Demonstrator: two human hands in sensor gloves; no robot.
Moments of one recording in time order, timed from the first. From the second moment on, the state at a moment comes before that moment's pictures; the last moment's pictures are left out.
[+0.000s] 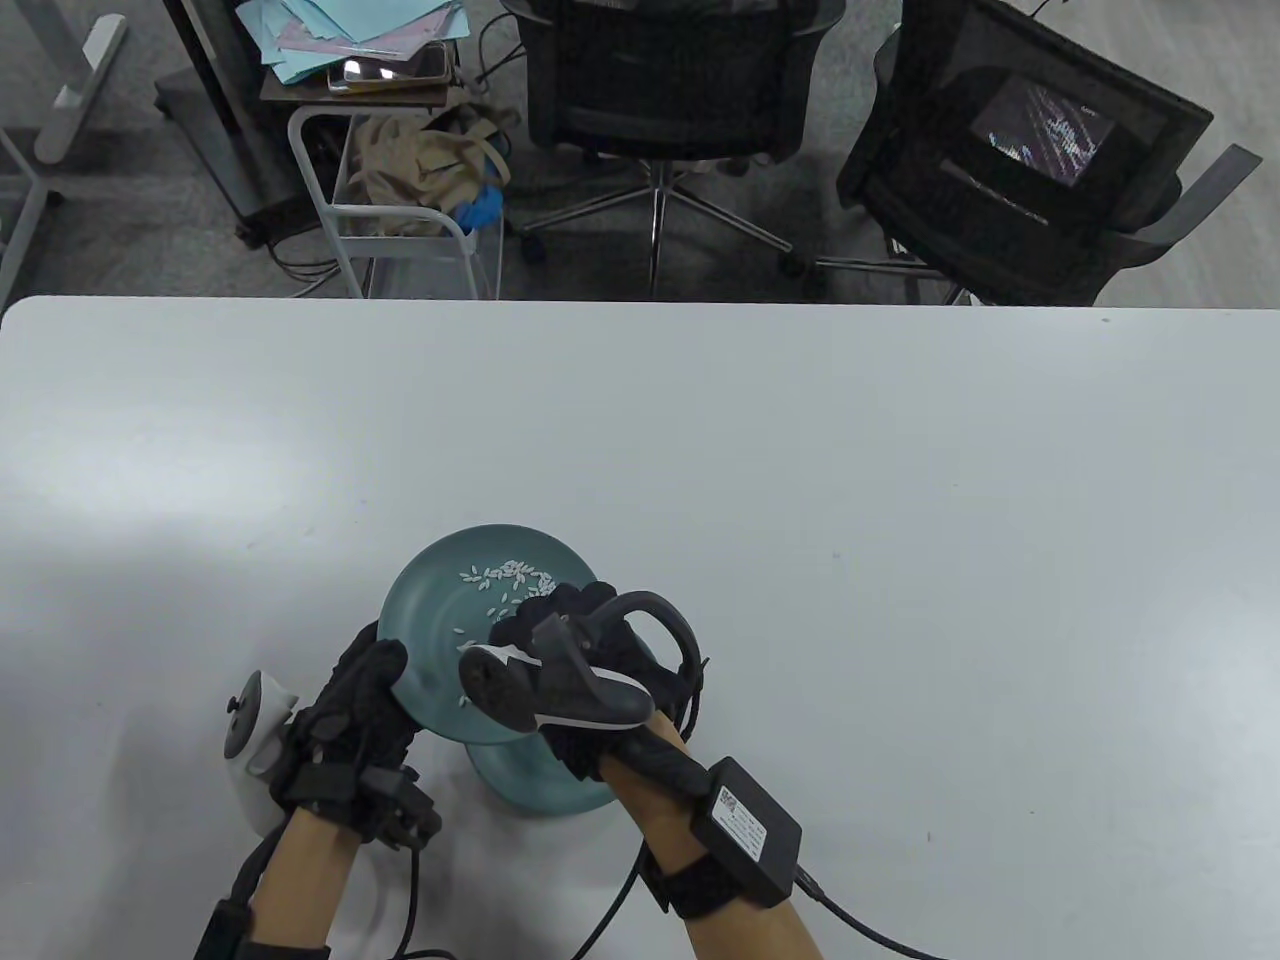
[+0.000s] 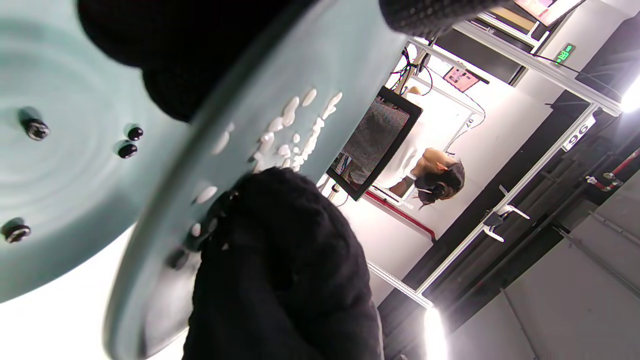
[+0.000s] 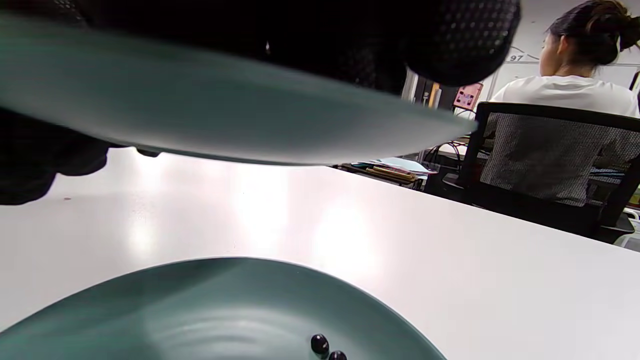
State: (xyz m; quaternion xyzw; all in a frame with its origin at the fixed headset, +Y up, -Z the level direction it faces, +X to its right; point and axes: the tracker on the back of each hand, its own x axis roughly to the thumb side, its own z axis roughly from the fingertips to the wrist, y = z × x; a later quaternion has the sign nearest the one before) left_hand -0.268 -0.763 -0.174 -0.14 0.08 0.85 0.51; right_hand -0.071 -0.638 -0.205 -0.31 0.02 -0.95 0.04
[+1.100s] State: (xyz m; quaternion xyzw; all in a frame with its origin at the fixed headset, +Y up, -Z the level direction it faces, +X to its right) left_hand -0.277 -0.756 -0.174 -0.12 0.07 0.86 0.49; right_hand -0.037 -0.604 -0.187 -0.28 0.14 -0.95 -0.06
